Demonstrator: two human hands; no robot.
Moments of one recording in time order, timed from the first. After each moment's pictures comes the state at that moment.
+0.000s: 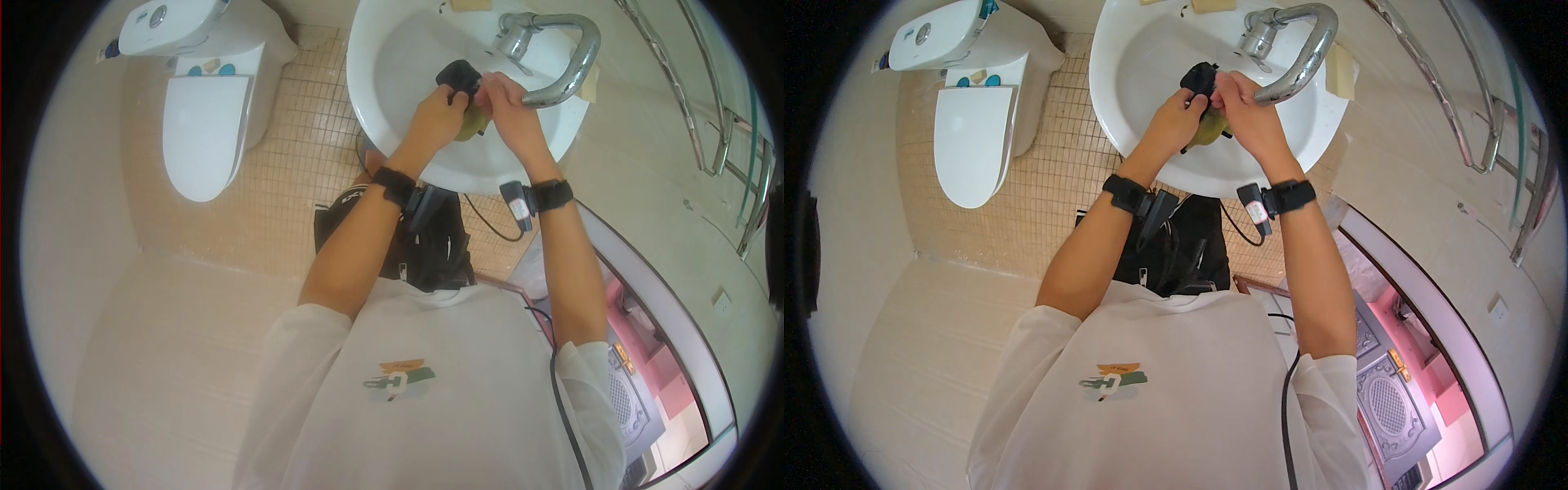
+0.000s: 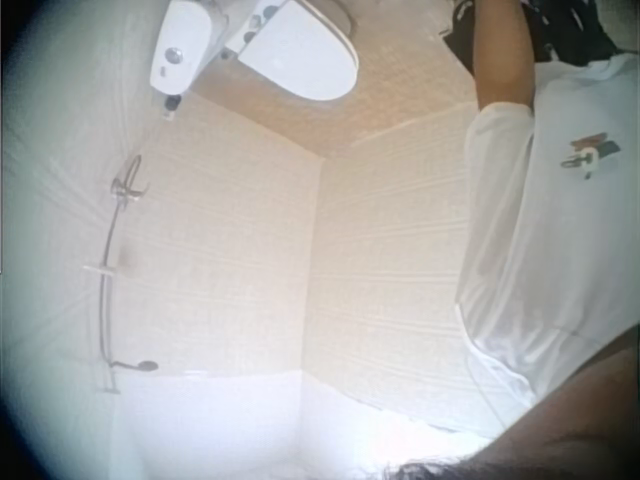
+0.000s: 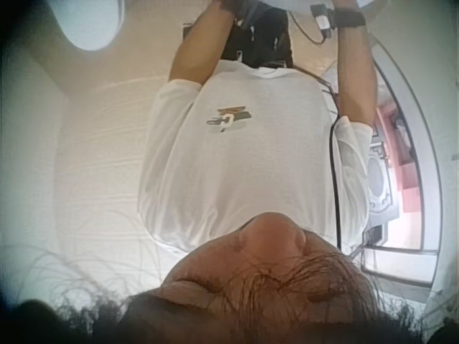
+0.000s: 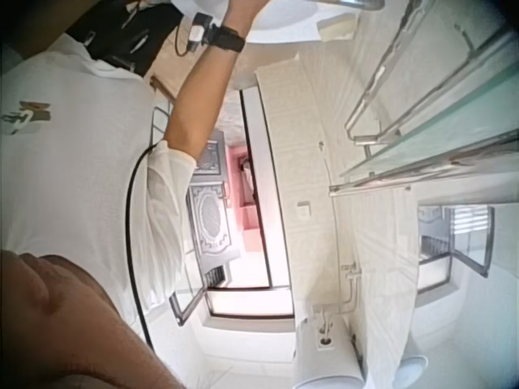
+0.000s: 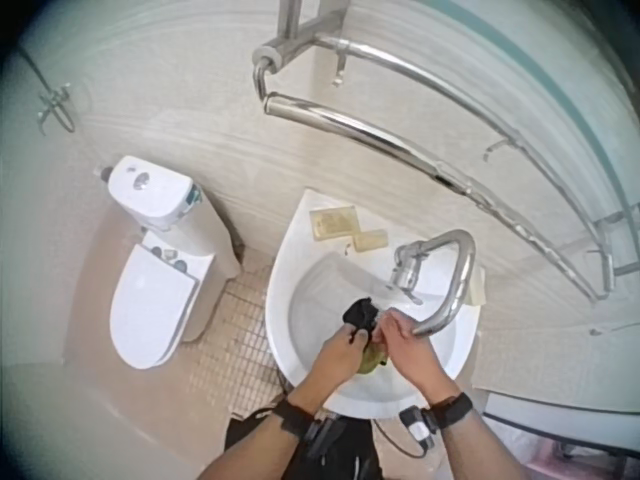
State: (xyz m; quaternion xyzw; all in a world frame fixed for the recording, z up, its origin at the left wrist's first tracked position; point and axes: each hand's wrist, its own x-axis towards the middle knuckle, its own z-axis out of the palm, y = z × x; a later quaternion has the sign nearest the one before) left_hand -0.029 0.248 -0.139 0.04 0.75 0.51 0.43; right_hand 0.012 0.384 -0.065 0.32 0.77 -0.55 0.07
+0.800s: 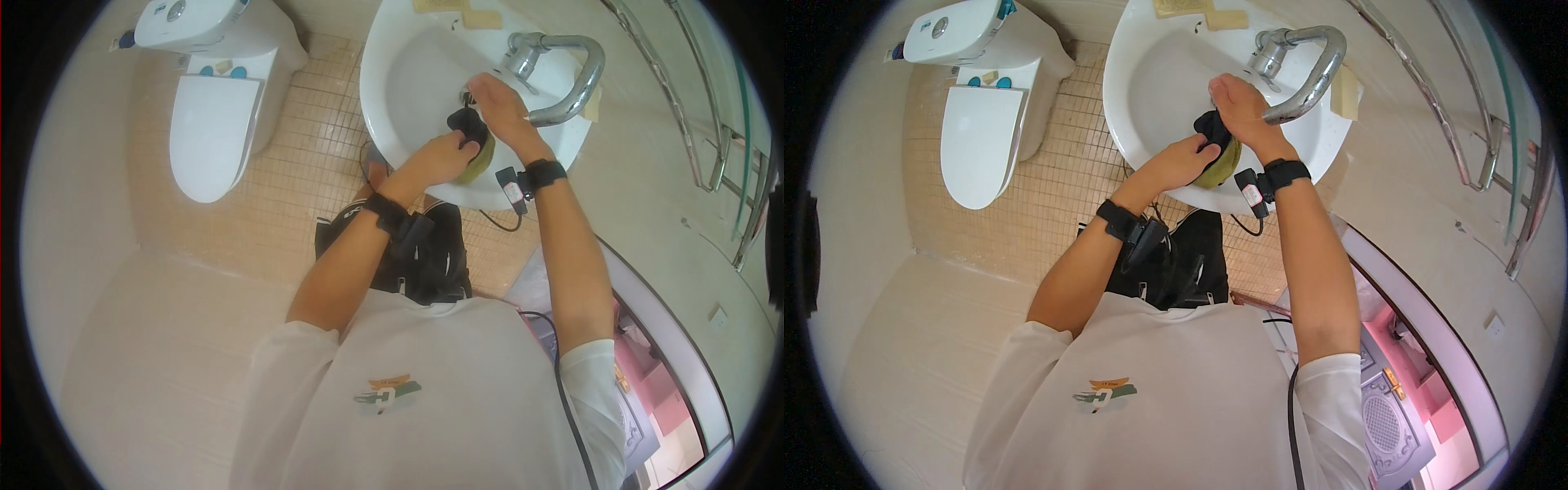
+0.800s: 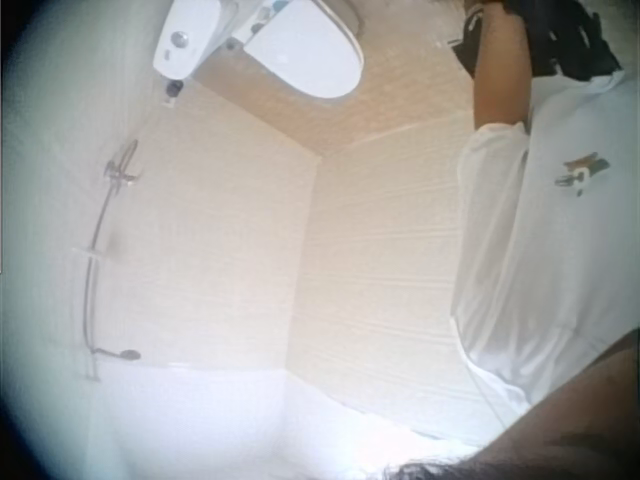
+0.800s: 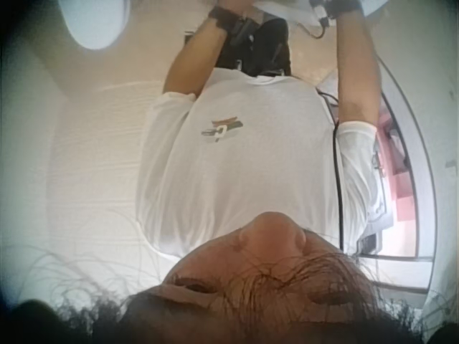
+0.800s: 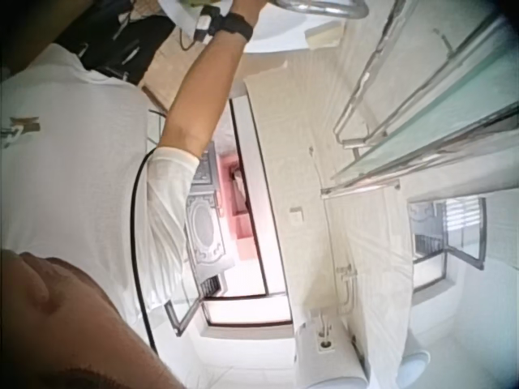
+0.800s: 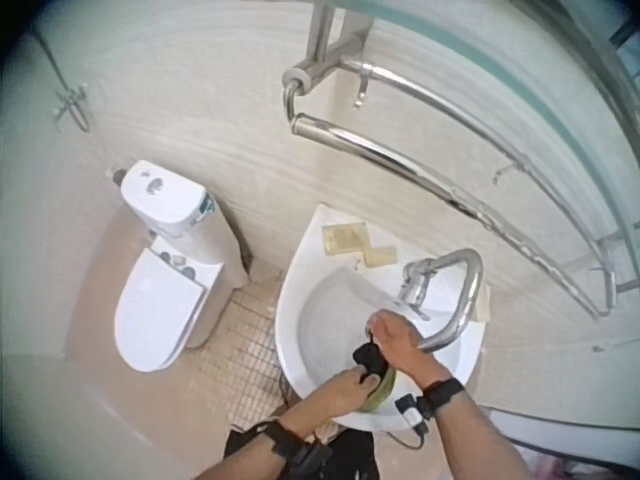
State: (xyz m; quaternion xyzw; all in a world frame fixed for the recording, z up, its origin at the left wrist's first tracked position) left_hand 0.020 0.190 -0.153 0.17 0.72 0.44 0.52; right_hand 0.015 0.370 -0.130 0.19 0.88 -0.41 0.13
